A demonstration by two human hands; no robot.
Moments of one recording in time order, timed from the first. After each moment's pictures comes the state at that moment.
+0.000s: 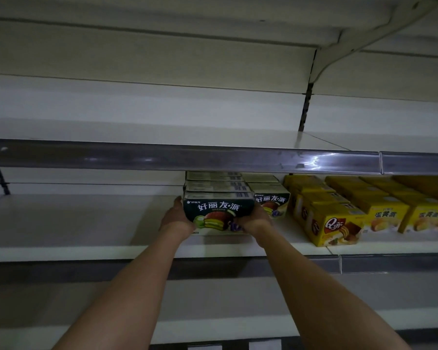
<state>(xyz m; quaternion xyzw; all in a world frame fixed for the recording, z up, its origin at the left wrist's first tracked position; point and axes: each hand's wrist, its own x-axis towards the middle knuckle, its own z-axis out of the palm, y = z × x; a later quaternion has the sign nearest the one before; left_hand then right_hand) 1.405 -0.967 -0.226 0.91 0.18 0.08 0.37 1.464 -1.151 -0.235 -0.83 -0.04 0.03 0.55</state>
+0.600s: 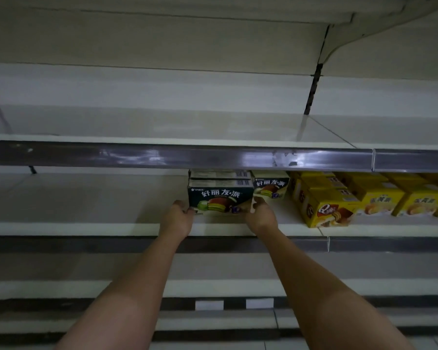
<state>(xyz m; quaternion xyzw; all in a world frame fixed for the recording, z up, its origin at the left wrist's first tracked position) 1.354 -0.978 -0.222 0.85 0.24 0.12 0.45 1.414 -1.170 -0.220 -0.89 -0.01 0.04 0.45</state>
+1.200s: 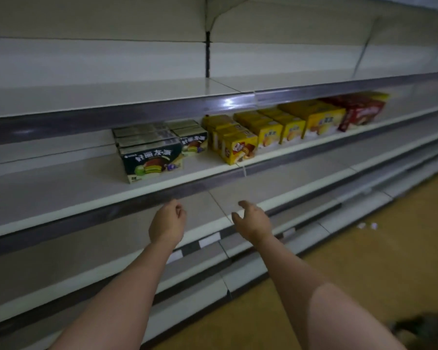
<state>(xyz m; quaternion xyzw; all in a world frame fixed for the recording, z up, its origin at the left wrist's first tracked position) 1.233 -1.066 -0.247 0.93 0.03 0.06 0.35 1.196 -1.261 -0.241 -0.95 0.11 -0.01 0.29</state>
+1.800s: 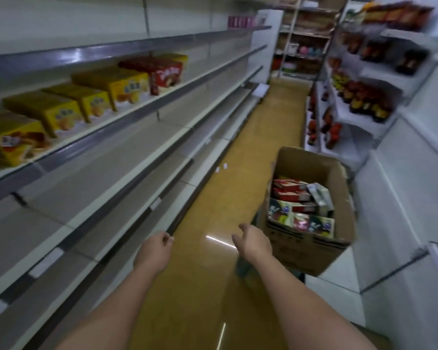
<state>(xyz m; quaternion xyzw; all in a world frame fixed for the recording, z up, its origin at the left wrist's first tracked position) 1.061 -1.327 -0.323 0.90 -0.27 -0.19 0.28 0.888 -1.475 -0.290 -0.82 0.51 -0.01 0.27</state>
